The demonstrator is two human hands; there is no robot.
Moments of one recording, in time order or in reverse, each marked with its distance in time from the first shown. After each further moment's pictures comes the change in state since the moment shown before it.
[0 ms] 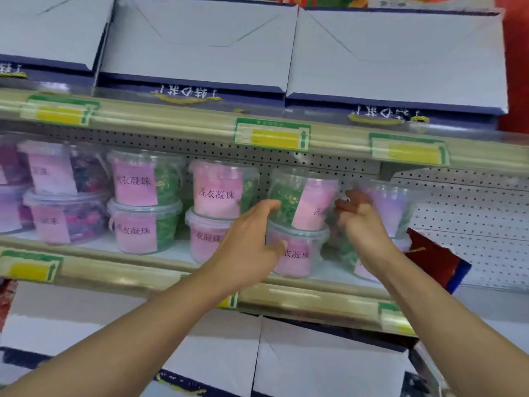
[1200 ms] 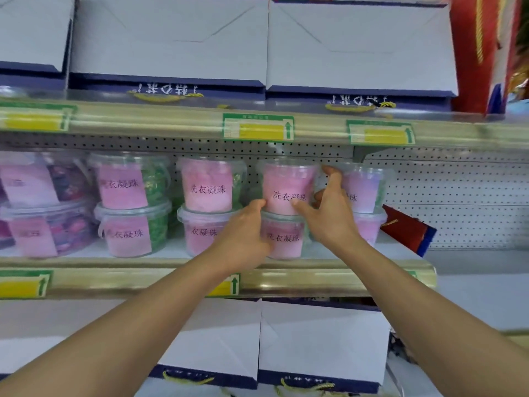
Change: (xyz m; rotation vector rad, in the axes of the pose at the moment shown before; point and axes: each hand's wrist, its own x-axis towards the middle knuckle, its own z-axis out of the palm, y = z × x) left_hand 0.009 -0.010 -0.001 0.037 -0.203 -0.059; right_hand -0.027 -0.016 0.029 -0.374 0.166 -0.133
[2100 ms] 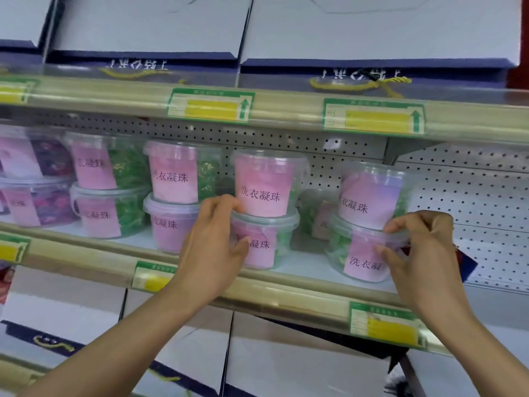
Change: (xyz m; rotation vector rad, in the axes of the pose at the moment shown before) left_hand 0.002 0.018 0.056 0.106 0.536 -0.085; right_hand 0.010 0.128 -0.091 -0.111 0.029 -0.183
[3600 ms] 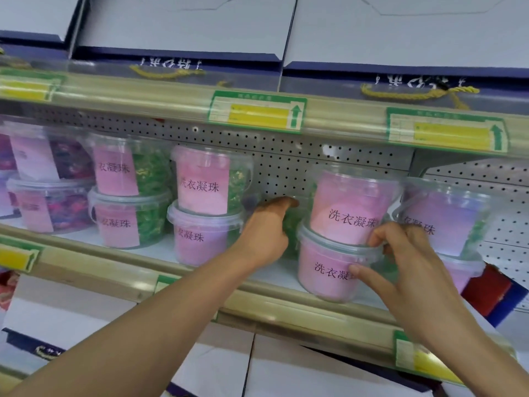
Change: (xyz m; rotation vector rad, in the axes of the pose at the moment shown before) left_hand 0.075 -0.018 0.038 -0.045 -0.299 0.040; right_hand -0.004 -0.051 0.031 -0.115 -0.198 -0.147
